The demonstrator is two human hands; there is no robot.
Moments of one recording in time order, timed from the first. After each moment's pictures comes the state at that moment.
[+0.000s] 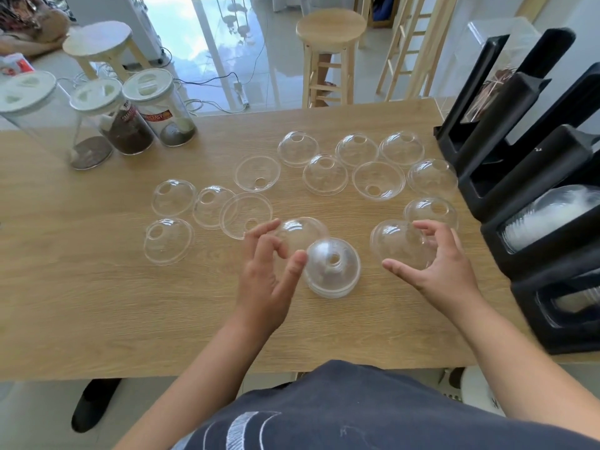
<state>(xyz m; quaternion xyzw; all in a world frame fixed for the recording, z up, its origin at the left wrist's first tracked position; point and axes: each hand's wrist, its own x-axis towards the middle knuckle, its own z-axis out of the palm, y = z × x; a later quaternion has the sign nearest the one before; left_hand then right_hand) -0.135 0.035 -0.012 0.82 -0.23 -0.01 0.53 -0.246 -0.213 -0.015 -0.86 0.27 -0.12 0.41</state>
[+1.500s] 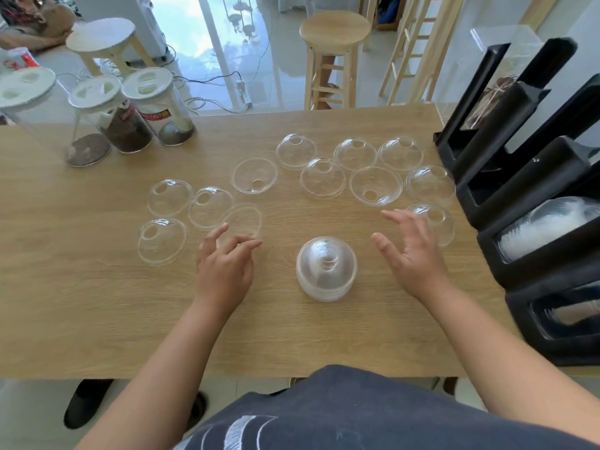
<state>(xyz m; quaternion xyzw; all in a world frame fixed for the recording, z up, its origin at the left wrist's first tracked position) -0.076 0.072 -0.057 0.93 -0.29 0.12 0.21 -0.206 -0.225 -0.036 -0.91 0.20 -0.13 0.35</state>
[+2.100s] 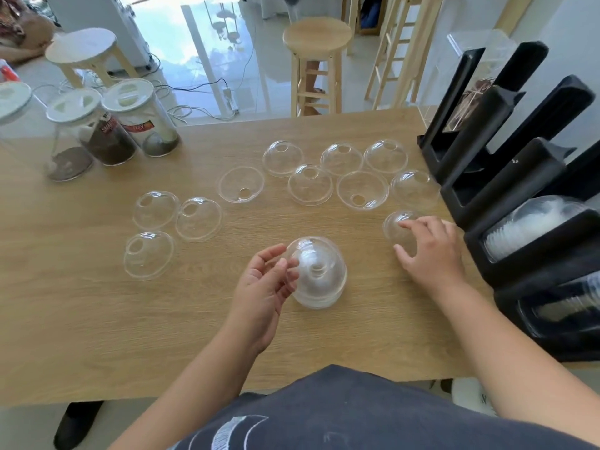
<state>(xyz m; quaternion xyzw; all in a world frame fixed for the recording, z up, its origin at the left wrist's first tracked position) -0.141 0.005 0.009 0.56 0.10 -0.30 0.76 -0.214 -0.267 -0.052 -0.94 0.26 -0.12 0.16</state>
